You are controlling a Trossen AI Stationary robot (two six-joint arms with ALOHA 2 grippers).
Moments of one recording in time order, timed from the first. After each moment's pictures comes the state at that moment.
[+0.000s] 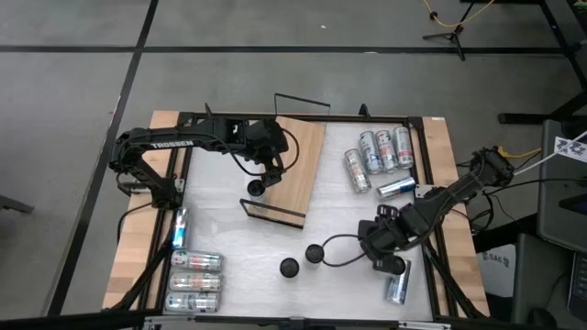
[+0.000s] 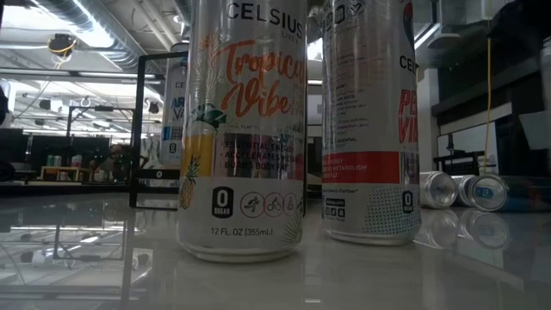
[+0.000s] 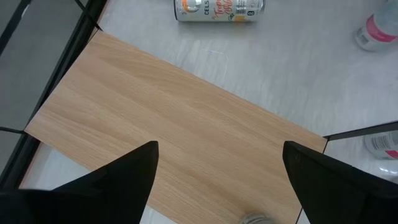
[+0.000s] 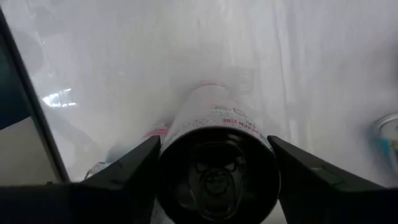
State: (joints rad) left arm 0.17 1.57 1.53 -0.90 -0.10 -0.10; right arm 0.58 1.47 1.25 -1.20 -0.01 0.75
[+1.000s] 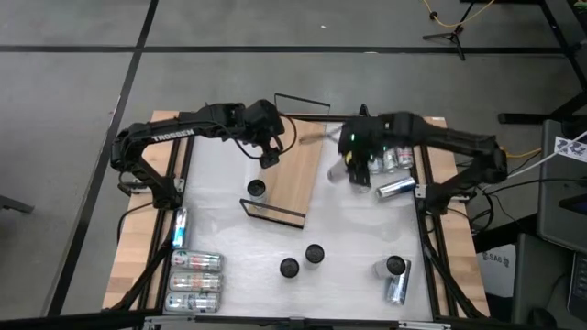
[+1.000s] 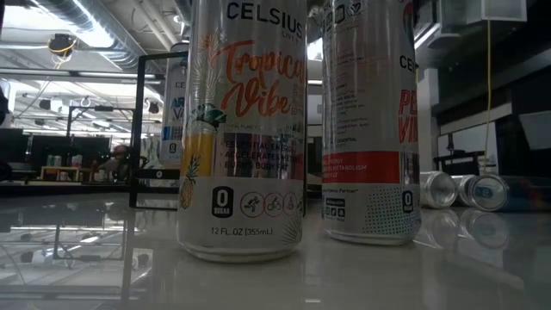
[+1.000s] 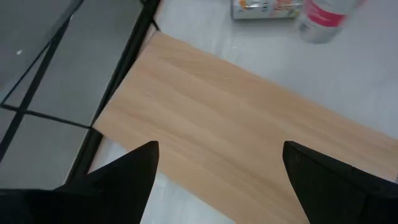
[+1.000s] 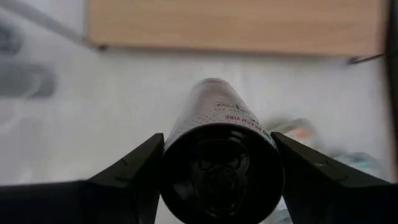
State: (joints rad) left arm 0.32 1.57 1.53 -0.90 -0.15 0.04; right arm -0.22 1.47 1.54 -1.24 -0.03 -0.08
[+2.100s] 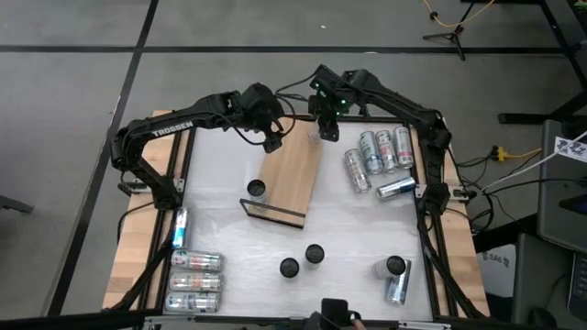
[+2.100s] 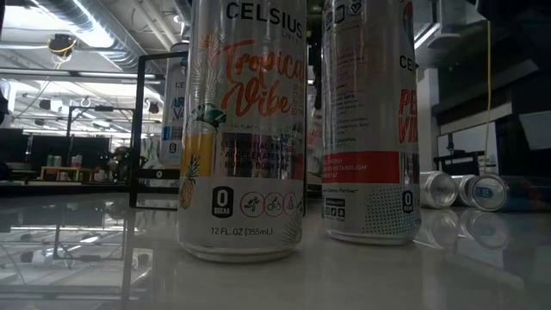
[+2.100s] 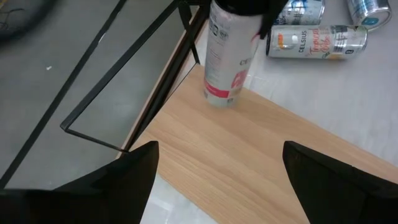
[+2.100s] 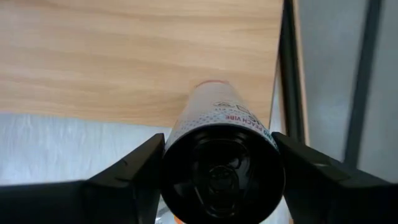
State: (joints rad) left arm 0.41 1.57 1.53 -0.77 -0.14 0.09; right arm -0.53 1.99 2.06 -1.28 -0.10 -0.45
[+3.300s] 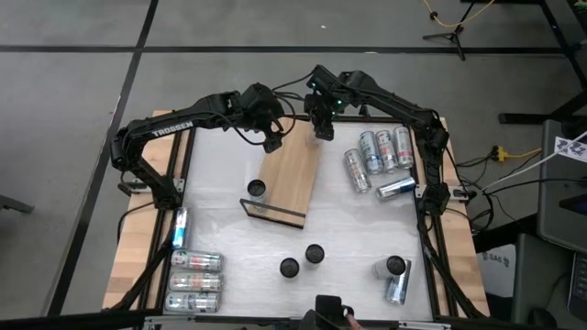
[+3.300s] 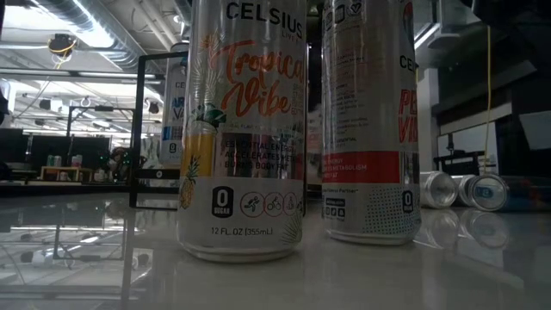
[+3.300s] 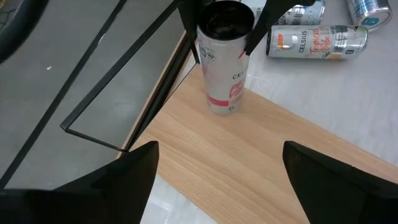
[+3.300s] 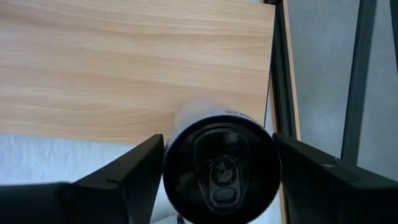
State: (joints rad) left arm 0.41 1.57 1.53 -0.77 -0.14 0.09; right arm -0.53 2.01 2.06 -1.20 -0.10 -0.45
